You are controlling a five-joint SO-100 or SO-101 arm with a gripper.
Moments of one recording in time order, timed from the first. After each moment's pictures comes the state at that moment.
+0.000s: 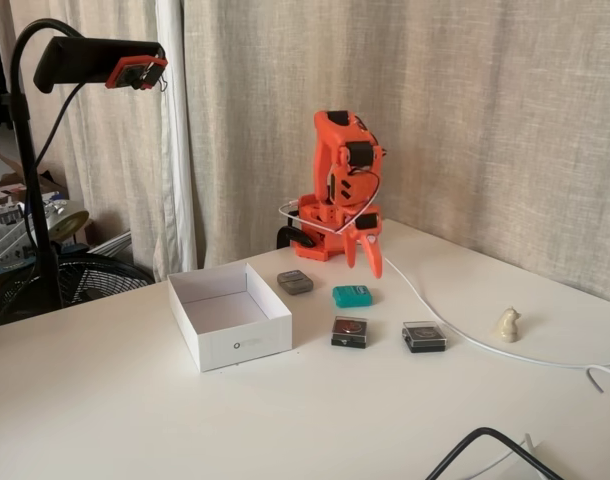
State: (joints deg) arm 22.9 105.2 118.9 81.4 -10.5
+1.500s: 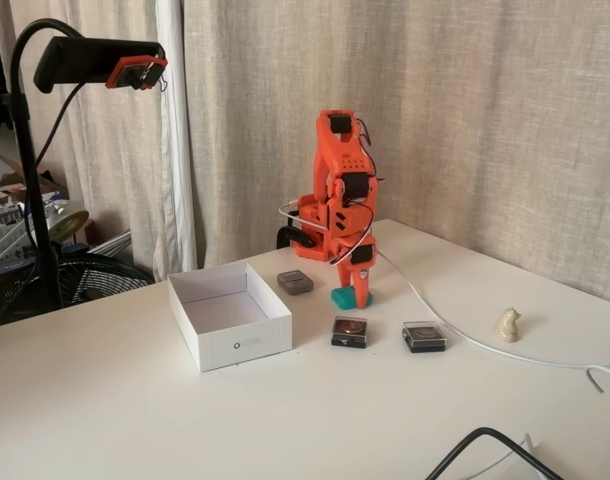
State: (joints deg) arm 25.2 91.6 121.6 68.9 -15.6
